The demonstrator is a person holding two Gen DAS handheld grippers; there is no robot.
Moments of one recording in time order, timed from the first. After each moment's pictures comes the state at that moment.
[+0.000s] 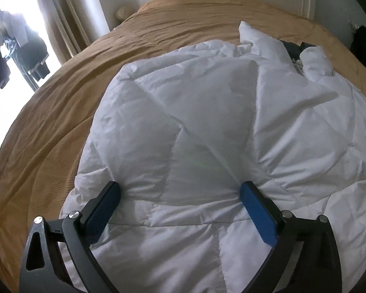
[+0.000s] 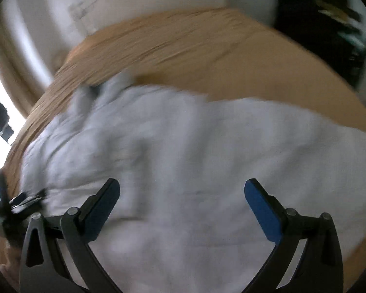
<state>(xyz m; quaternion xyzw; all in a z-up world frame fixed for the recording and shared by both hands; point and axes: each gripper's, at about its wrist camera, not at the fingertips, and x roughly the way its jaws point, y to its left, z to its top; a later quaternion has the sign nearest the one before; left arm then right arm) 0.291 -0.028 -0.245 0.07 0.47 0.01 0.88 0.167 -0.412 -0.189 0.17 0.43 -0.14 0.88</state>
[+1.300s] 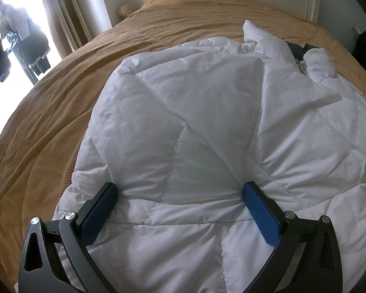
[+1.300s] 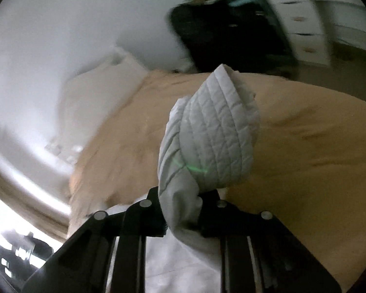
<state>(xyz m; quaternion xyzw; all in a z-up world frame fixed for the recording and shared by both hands) 0.288 -0.027 -0.252 0.05 0.48 0.02 0.88 0.020 -0.606 -0.145 0.43 0.21 -0.19 0.86</state>
